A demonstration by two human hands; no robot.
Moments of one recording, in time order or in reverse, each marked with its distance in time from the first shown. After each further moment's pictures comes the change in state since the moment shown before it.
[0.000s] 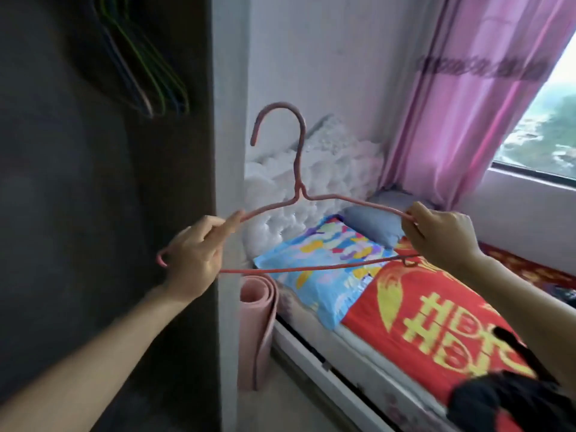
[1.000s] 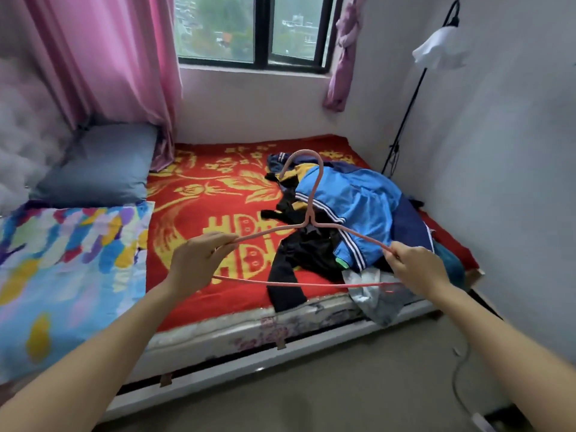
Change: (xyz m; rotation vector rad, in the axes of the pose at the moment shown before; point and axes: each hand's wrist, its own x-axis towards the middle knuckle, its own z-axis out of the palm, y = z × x) left_hand 0.032 0.258 0.388 -1.178 -0.747 0.139; right_hand -0.299 0.149 -0.100 -0.556 -0.675 1.265
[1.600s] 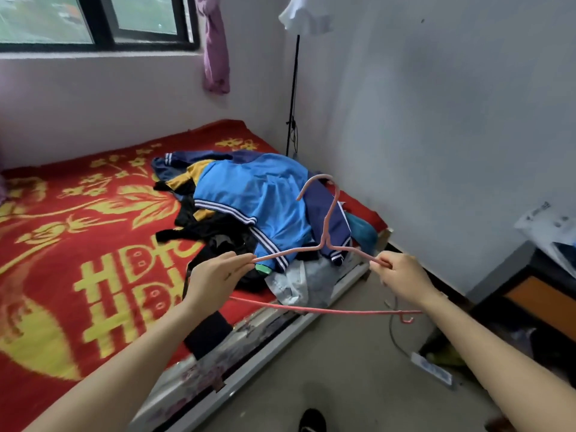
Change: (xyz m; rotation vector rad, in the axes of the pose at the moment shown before) left_hand 0.113 0.070 0.219 -0.175 -0.329 0.152; right_hand -0.012 0.141 0.002 0.335 -0.079 0.535
